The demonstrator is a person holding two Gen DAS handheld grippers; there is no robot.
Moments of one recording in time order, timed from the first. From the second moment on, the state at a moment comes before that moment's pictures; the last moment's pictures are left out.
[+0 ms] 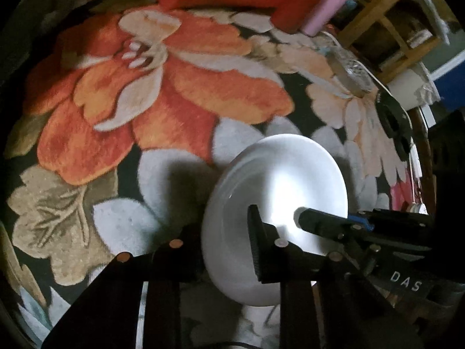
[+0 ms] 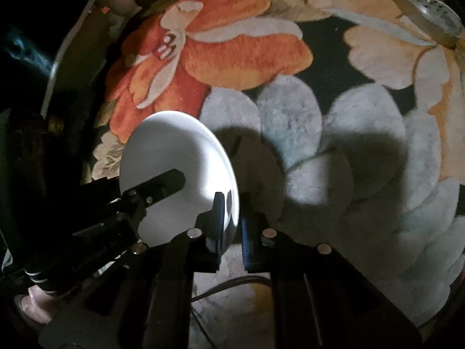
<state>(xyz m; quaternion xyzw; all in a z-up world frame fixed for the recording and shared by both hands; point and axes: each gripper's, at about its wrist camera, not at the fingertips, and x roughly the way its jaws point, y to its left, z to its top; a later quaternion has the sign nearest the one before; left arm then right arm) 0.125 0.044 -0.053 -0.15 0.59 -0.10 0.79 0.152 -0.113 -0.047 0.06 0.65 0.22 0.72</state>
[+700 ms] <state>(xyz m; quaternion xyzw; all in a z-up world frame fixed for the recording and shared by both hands) 0.109 -0.089 0.068 -0.07 0.52 -0.18 0.83 0.099 -0.237 0.067 0.14 0.59 0.12 0.79</state>
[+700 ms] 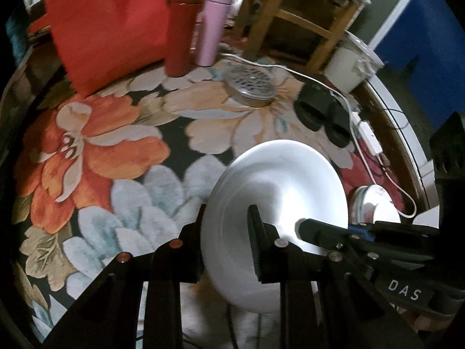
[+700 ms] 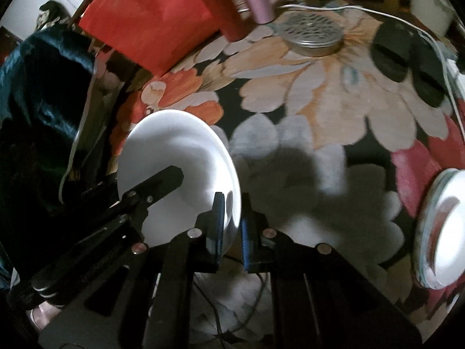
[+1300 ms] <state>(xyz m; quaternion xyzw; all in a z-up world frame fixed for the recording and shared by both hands) 0.106 -0.189 0.078 -0.03 0.52 -0.23 0.82 0.076 -0.329 0.077 0.19 0.57 0.06 0.80</state>
